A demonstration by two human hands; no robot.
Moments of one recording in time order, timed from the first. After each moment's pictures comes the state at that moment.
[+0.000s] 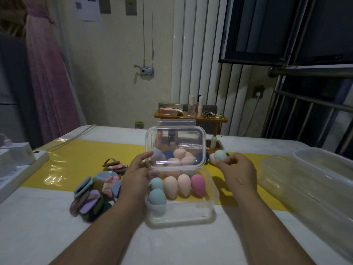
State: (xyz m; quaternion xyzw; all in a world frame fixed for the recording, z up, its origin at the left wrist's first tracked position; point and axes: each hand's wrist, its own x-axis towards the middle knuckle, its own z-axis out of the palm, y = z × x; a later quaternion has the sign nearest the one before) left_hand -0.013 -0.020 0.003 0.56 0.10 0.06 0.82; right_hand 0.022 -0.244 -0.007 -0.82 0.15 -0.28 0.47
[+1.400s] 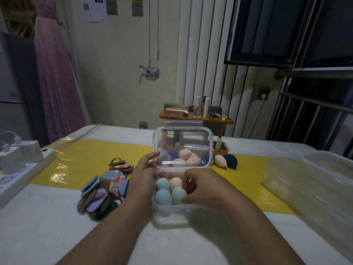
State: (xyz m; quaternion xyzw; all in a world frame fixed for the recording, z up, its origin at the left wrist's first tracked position) left_hand -0.016 -0.019 0.006 0.57 0.08 0.06 0.81; right_hand -0.011 -0.179 0.019 -0.96 -0.15 0.03 0.23
